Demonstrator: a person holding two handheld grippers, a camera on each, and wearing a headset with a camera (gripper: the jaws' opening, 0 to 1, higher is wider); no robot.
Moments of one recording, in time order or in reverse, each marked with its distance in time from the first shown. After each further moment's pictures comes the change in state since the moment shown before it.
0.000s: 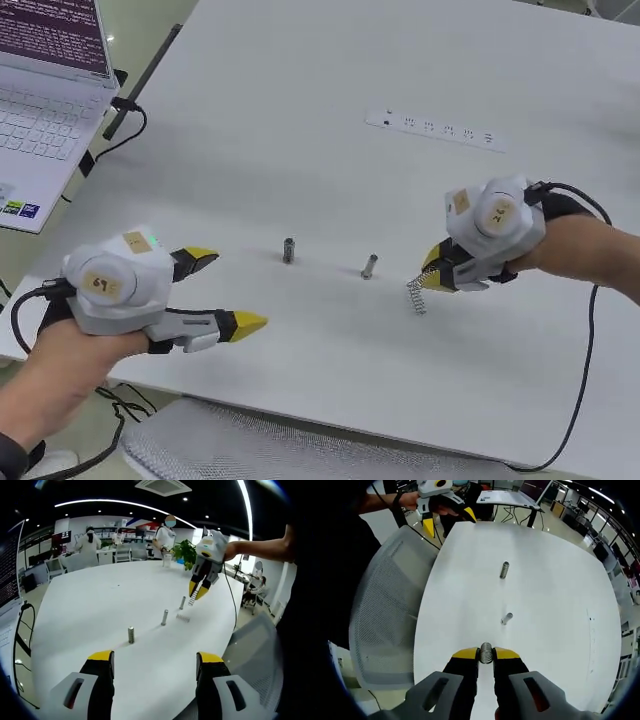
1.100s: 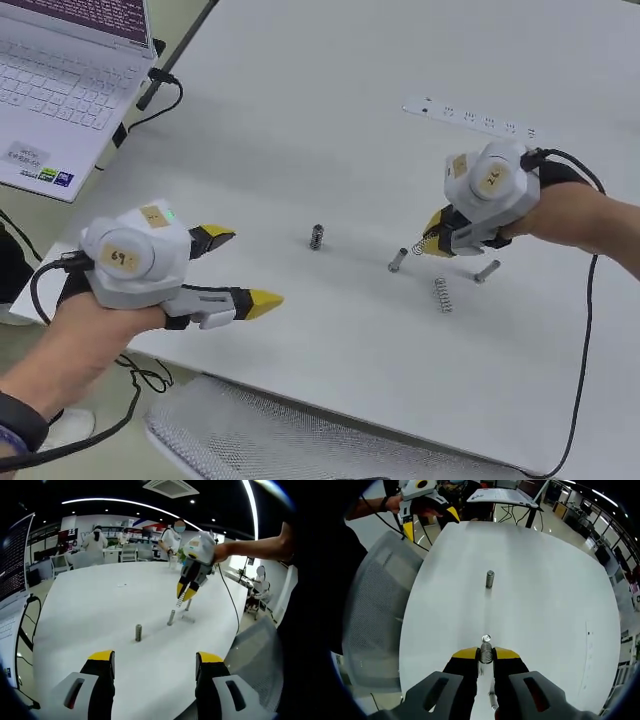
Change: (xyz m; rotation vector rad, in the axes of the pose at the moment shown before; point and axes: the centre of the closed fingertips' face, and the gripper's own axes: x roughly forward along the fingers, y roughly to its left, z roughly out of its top) left arm -0.006 0.015 -0.004 -0.045 -0.011 0.029; right arm 0.026 -0.034 0.037 -0.030 0.009 0.003
